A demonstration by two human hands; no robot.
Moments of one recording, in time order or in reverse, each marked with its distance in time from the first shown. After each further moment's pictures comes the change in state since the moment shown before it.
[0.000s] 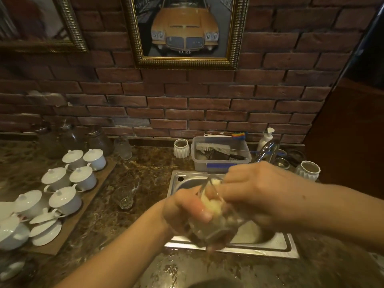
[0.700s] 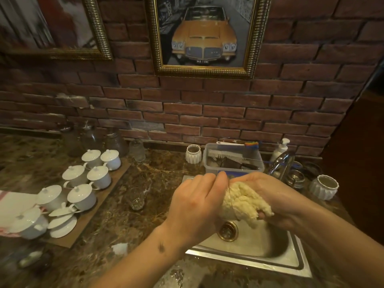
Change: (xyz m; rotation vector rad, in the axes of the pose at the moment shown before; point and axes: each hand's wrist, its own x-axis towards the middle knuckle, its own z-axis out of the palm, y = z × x) left_hand -0.008 -0.025 -0.011 2.107 1.047 0.625; right_hand 0.024 0.034 0.048 1.484 0.124 0.767
